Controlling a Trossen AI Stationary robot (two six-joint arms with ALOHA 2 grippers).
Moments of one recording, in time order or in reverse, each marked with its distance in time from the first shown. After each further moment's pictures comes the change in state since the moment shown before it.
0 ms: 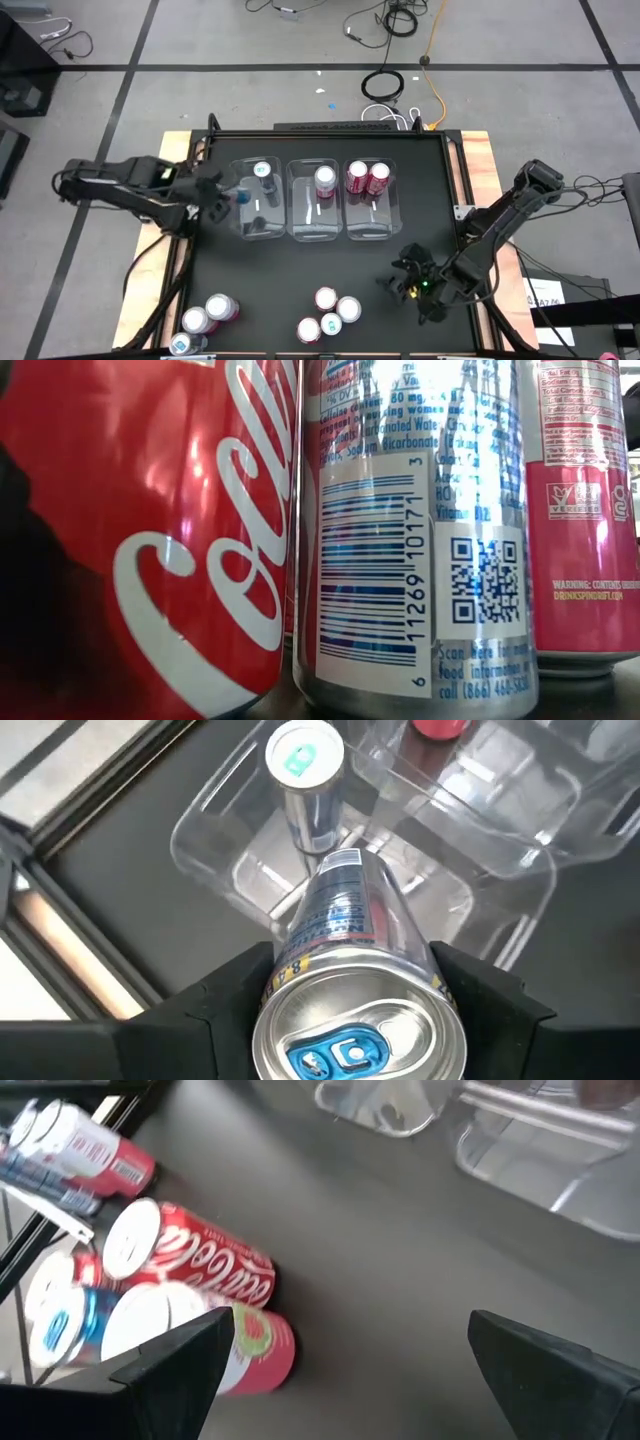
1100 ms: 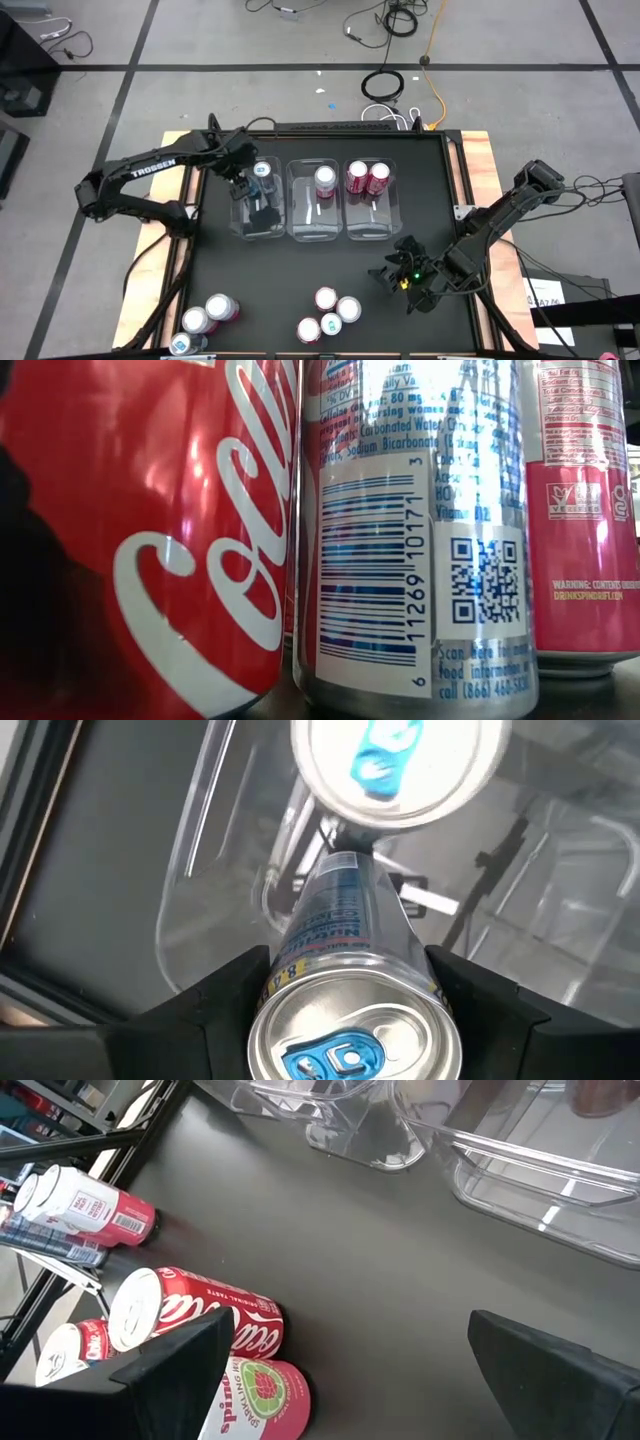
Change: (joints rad) left arm 0.704 0.277 -0.180 0.344 0.362 0.917; right arm -0.086 0.000 0.000 0.053 -0.002 0.007
